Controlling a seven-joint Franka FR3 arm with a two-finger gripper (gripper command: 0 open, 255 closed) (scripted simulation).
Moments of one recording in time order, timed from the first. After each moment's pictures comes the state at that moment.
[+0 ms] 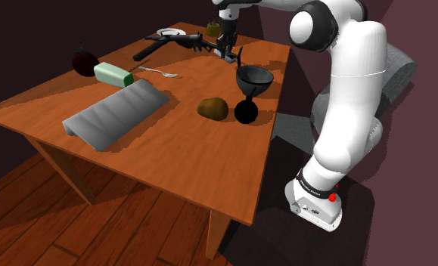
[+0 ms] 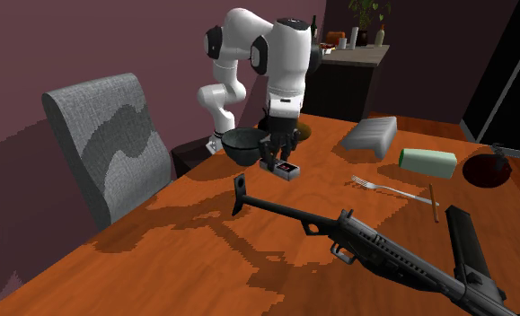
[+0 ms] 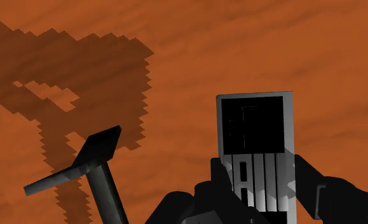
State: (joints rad) arm -0.22 0.46 -0.14 -1.32 0.01 1.75 -0.34
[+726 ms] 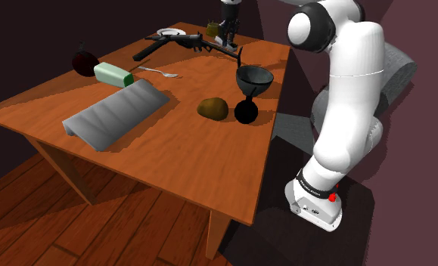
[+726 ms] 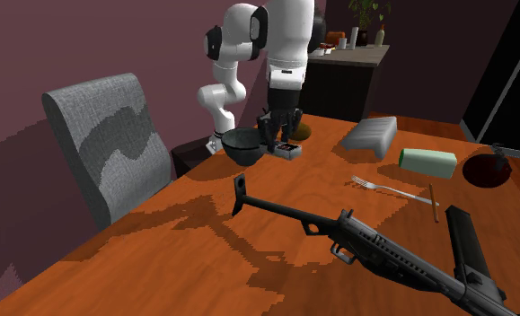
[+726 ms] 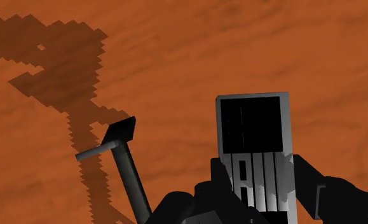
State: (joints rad) arm -0.23 0.48 -0.14 -1.14 0.02 1.59 -0.35
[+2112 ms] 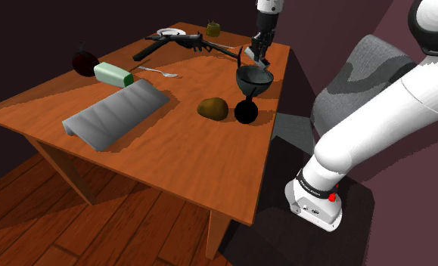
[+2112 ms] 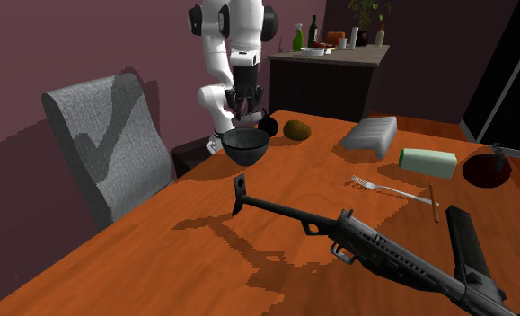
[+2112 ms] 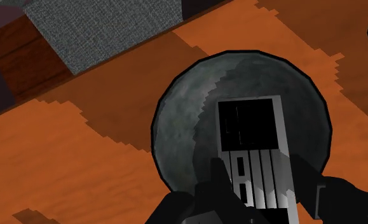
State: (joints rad) arm -0.20 -0.26 -0.15 -2.05 -0.09 1.77 -0.32
